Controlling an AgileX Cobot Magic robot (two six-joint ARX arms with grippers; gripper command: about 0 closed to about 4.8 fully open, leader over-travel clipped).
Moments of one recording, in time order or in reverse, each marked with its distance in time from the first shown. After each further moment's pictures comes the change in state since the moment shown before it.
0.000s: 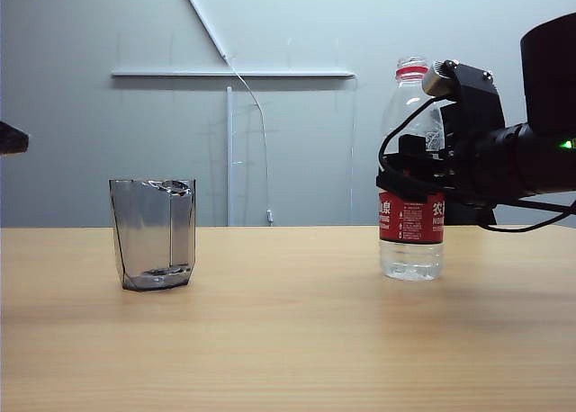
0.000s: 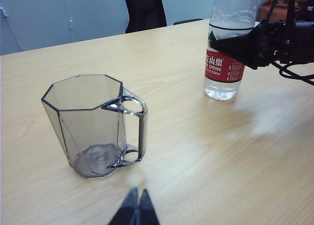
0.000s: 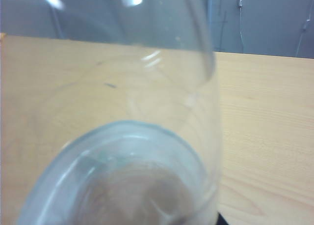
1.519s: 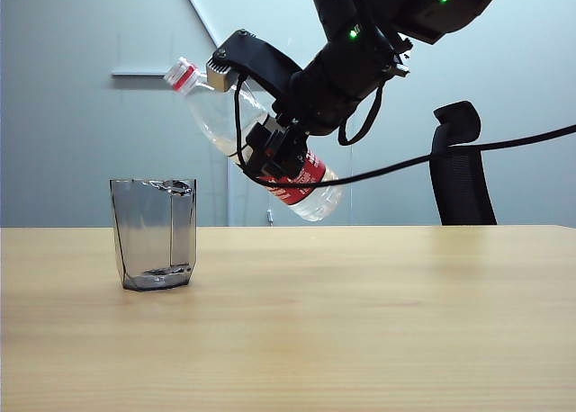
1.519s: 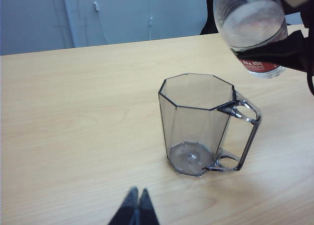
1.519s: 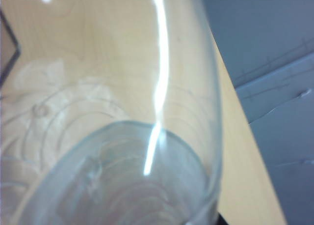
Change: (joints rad) left arm 0.289 -0.006 0.000 0.000 -0.006 0.000; right arm 0.296 0.031 0.664 -0.958 0.106 -0.940
